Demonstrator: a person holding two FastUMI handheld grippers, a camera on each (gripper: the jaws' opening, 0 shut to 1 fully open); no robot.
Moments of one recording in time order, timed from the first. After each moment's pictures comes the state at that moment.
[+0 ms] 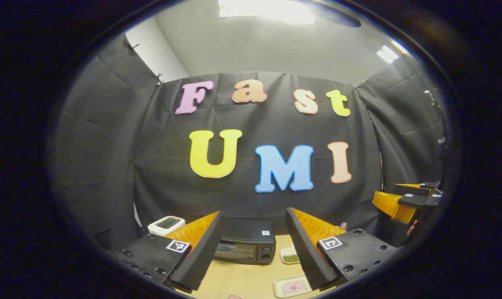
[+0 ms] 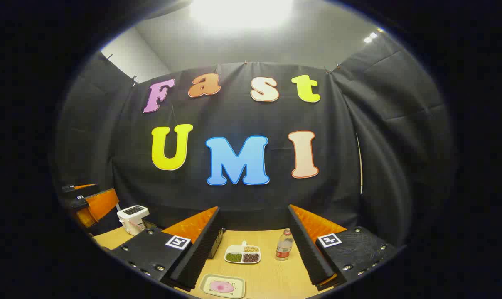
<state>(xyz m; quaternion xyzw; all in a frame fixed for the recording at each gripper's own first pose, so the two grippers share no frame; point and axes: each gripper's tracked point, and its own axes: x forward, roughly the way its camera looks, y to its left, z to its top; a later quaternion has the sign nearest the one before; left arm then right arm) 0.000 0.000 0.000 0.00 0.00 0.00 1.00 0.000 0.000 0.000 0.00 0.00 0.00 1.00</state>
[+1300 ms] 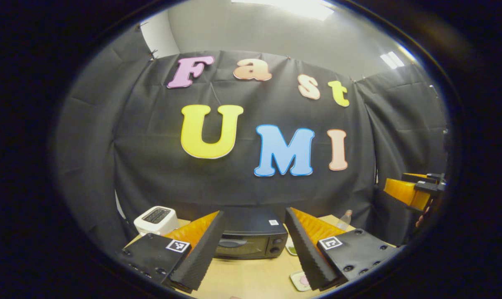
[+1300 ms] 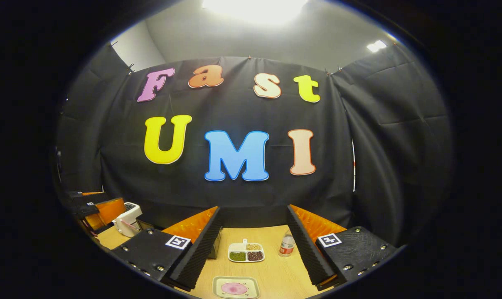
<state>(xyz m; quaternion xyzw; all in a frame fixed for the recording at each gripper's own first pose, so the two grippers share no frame) 0.083 0.084 -0.072 -0.02 0.07 -0.07 0.99 0.009 0.065 -0.012 -0.03 0.02 -0.05 1.00</state>
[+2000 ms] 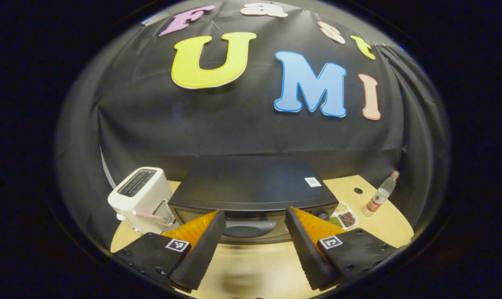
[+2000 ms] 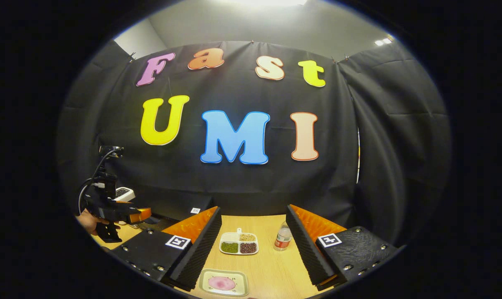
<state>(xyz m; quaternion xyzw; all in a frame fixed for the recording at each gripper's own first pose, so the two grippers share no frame) 0.234 0.114 -0.268 0.00 0.26 -0.05 0.96 0.042 0.031 -0.053 -0.04 0.07 -0.05 1.00</state>
